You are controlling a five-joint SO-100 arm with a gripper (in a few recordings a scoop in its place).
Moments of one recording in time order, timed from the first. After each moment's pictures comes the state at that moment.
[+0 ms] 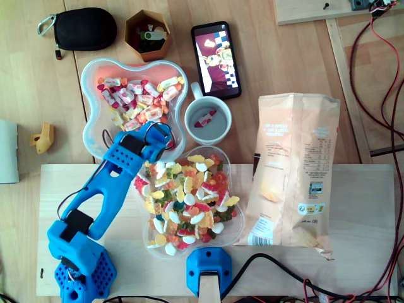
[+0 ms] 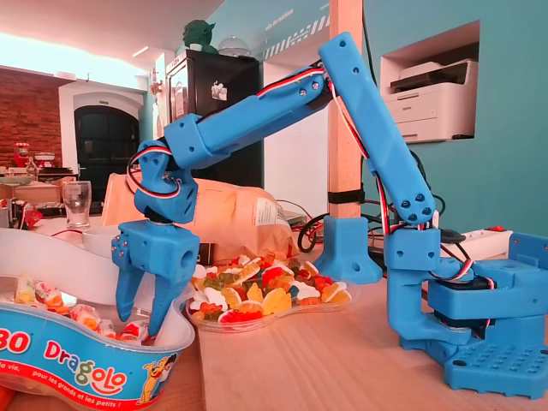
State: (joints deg) arm 29.7 62.0 82.4 55.6 11.9
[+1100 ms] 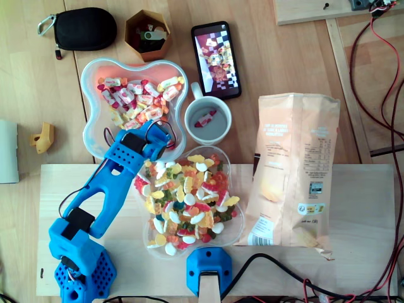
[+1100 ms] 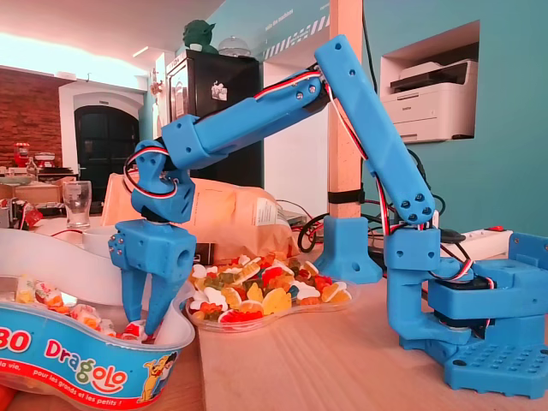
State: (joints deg) arm 29.7 61.0 80.7 55.7 12.3
